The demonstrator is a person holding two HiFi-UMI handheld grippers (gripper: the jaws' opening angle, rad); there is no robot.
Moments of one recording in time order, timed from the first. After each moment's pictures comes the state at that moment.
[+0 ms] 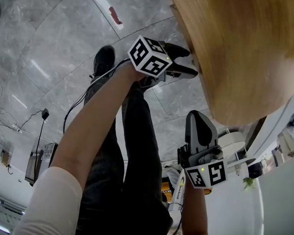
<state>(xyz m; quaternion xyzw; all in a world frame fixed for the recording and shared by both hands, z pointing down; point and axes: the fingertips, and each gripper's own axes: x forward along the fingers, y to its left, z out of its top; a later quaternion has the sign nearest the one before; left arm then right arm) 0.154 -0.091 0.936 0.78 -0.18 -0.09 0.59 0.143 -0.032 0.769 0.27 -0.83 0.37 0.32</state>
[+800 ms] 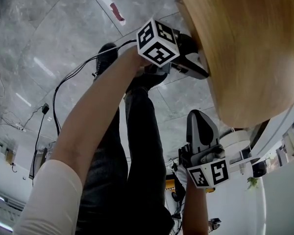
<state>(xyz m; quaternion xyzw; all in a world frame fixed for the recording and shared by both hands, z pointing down) 0.155 -0.107 0.906 0.85 -0.07 -0.13 0.52 0.142 -0.019 0.790 0.27 -0.82 0.39 0.32</state>
